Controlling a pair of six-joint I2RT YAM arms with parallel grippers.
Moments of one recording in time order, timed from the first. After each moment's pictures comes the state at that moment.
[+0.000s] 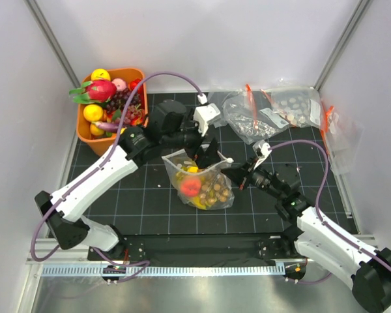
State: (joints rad) left arm -0.83 1.41 1.55 -0.64 0.33 0.05; right arm 0.54 0.76 0.33 0.43 -0.41 0.41
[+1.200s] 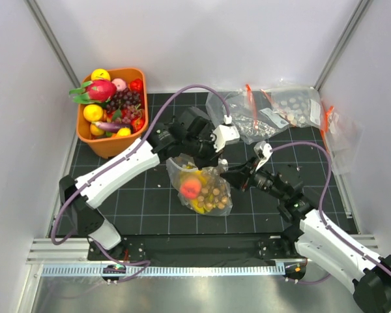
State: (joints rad) left arm -0.90 1.60 1.65 -0.83 0.36 0.28; right arm 0.54 0.70 0.34 0.37 -0.45 0.40
